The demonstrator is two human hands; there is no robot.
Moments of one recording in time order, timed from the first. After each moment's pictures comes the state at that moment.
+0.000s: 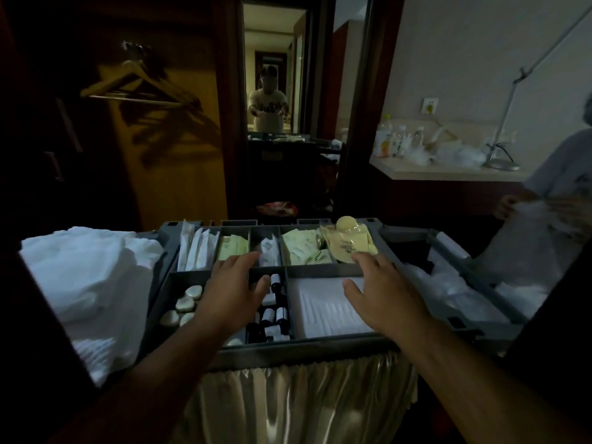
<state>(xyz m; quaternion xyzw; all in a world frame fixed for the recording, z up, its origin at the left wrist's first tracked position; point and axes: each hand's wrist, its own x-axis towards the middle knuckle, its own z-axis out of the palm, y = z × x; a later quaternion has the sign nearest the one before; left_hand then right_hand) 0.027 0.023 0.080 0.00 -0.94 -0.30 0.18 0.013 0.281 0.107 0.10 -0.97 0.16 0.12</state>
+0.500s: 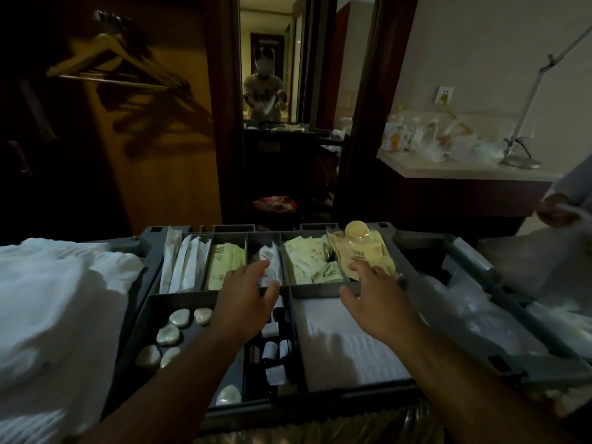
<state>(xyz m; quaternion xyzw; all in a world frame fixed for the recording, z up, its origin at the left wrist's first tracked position) -0.094 0.012 0.041 0.01 -0.93 -0.34 0.15 -0.105 0.250 0.073 0.07 -0.97 0.21 0.07</state>
